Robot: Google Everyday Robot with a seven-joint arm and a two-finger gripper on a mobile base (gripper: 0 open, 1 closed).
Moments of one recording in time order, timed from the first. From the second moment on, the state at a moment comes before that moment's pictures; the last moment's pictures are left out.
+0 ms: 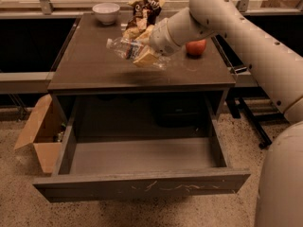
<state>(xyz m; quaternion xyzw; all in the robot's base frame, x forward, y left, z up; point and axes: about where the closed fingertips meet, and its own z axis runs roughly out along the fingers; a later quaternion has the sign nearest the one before) 0.704 0.027 0.882 -0.68 0.59 0.15 0.41</state>
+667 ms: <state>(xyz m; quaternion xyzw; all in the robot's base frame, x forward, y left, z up) 0.724 0.019 0.871 -0.65 0.60 0.16 0.44</state>
